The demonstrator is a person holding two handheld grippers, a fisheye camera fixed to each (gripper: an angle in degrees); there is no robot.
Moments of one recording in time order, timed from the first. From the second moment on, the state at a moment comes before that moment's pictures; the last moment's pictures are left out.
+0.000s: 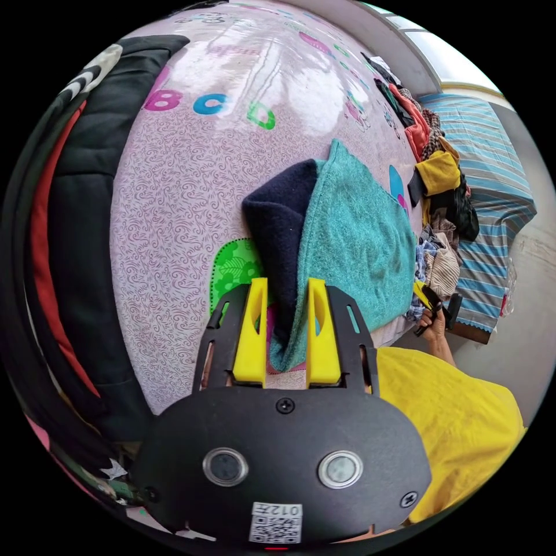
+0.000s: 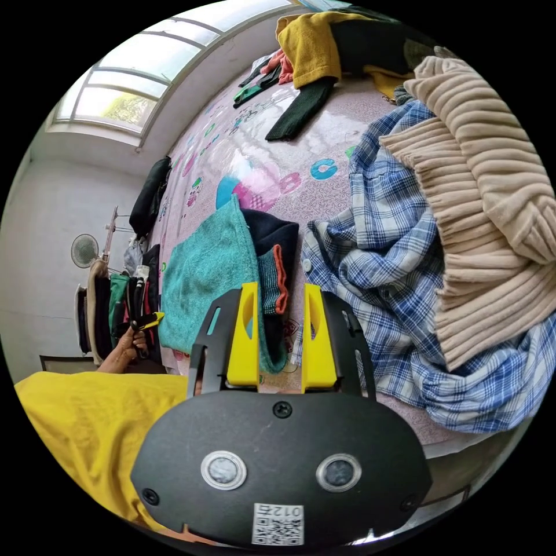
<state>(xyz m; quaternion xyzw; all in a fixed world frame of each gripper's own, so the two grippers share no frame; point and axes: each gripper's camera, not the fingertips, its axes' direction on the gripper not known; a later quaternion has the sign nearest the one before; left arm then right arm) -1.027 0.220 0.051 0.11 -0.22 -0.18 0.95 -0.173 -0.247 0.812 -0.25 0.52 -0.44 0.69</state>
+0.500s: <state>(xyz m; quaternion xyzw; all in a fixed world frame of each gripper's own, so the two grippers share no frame) -1.047 0.225 0.060 0.09 -0.22 -0.18 0.96 -0.125 -0.273 0.851 -0.32 0.52 -0.44 0.66</state>
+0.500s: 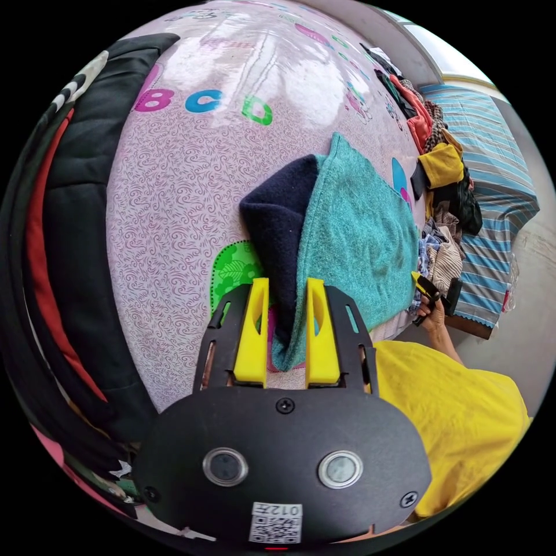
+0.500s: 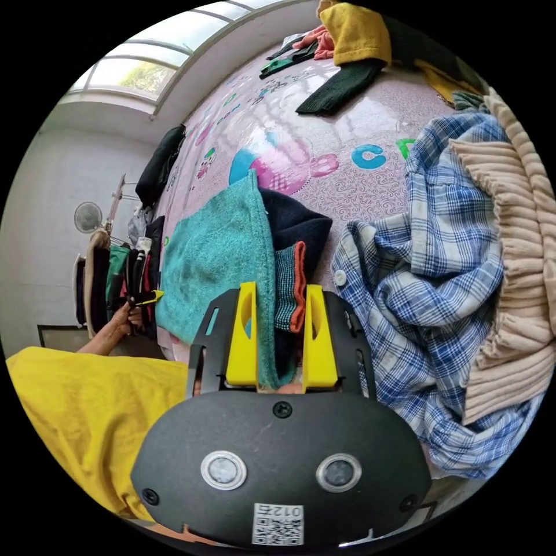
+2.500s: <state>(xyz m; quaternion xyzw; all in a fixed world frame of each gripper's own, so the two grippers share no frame) -1.015 0.968 -0.083 0.72 0.05 -0.21 0.66 0.295 0.409 1.377 -0.65 0.31 -0.67 0.17</state>
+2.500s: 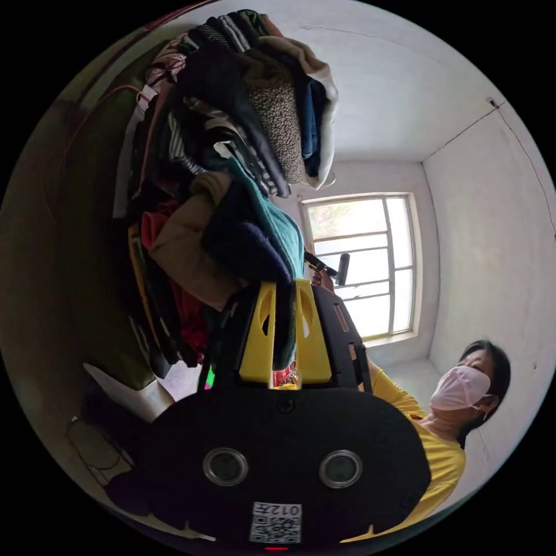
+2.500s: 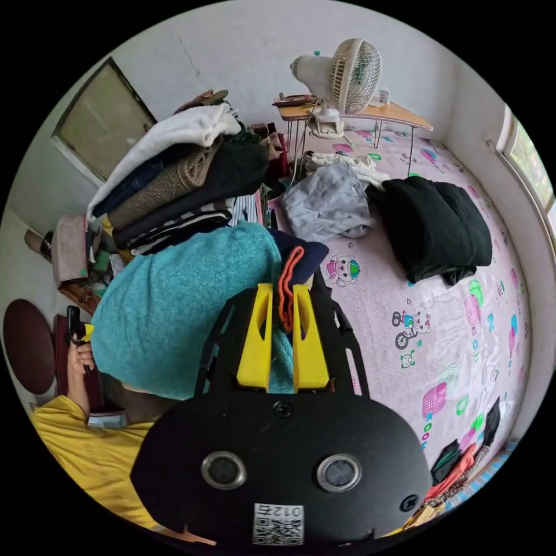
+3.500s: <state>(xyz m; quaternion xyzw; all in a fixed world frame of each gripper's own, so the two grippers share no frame) -0.868 0.953 -0.128 0.69 -0.27 -0.18 0.64 0.178 0.322 1.264 -0.65 0.19 -0.67 0.31</state>
